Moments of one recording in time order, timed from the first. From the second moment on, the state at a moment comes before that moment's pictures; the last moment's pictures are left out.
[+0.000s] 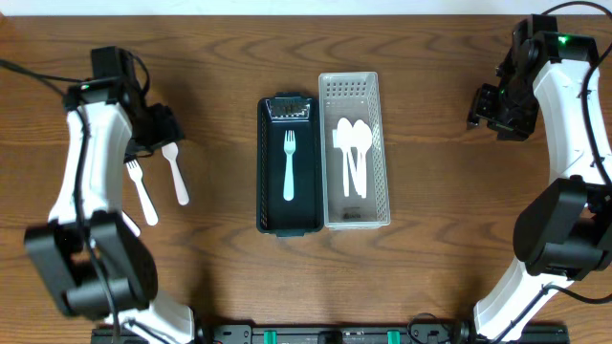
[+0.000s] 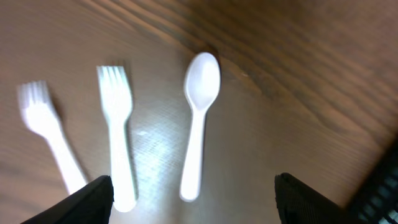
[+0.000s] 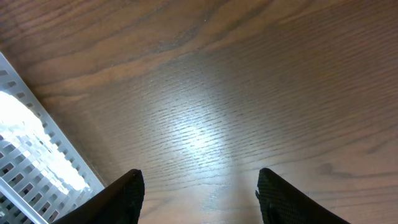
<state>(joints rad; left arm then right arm) 0.19 1.79 1.46 -1.02 -0.01 -0.25 -0.13 1.98 1.83 -1.37 -0.05 0.25</state>
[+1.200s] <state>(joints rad) 0.18 2.09 1.44 -0.95 0.04 -0.21 -0.13 1.98 1.83 -1.37 -0.05 0.24</state>
